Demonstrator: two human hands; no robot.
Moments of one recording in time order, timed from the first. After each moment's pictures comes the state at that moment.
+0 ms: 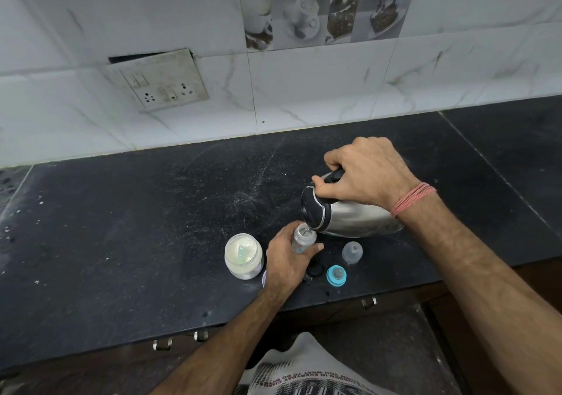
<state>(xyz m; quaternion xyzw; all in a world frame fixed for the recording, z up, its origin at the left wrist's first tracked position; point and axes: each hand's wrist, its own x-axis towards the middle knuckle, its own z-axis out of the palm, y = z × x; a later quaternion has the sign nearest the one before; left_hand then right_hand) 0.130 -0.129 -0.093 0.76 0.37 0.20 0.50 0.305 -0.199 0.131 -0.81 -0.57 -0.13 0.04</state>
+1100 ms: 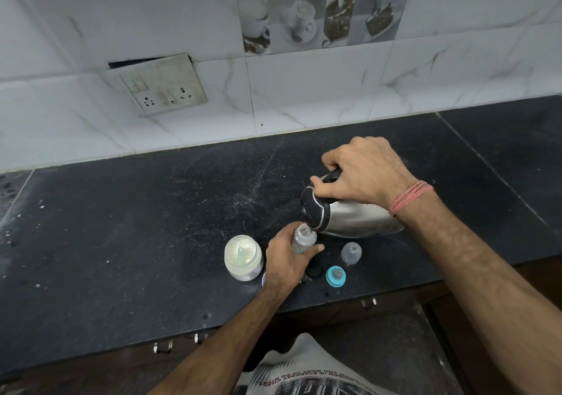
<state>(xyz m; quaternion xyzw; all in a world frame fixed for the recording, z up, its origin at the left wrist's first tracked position) 0.130 -0.128 -0.086 0.75 0.36 0.20 0.51 0.308 -0.199 0.131 -0.81 -0.57 -0.13 0.05</state>
